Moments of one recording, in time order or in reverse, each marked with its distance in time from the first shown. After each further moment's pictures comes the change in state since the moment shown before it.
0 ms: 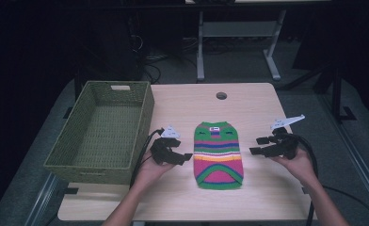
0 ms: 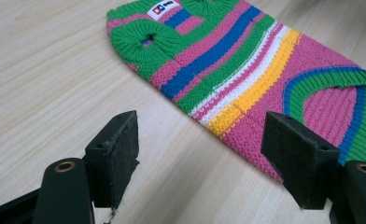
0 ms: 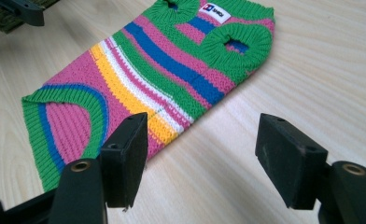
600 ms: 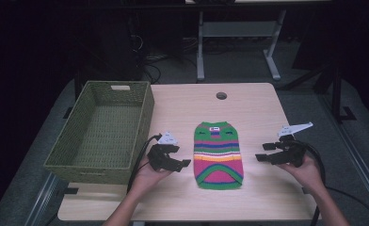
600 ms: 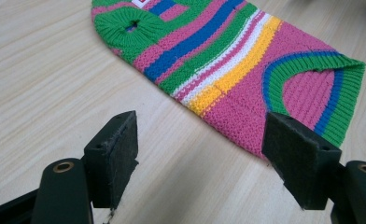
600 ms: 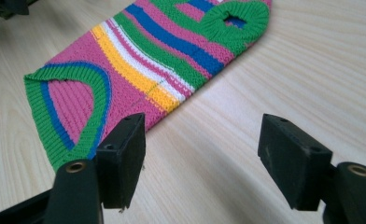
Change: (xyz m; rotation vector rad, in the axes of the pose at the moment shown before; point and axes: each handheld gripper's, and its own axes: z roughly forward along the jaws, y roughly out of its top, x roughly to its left) left arm -0.010 -0.013 -0.010 -0.003 -0.019 0.008; right arm 0.003 -0.024 -0.013 -0.006 -0.017 -0.003
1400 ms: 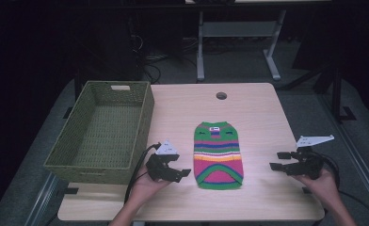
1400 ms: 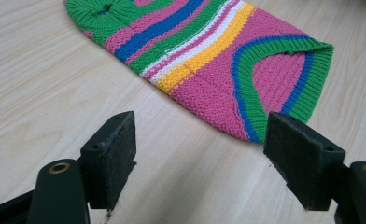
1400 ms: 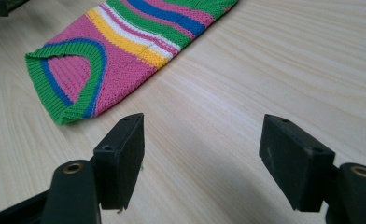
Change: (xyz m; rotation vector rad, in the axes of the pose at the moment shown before) left arm -0.021 -0.018 -0.007 -0.012 -0.029 0.000; right arm -0.005 -0.046 -0.031 -0.047 -0.029 0.048
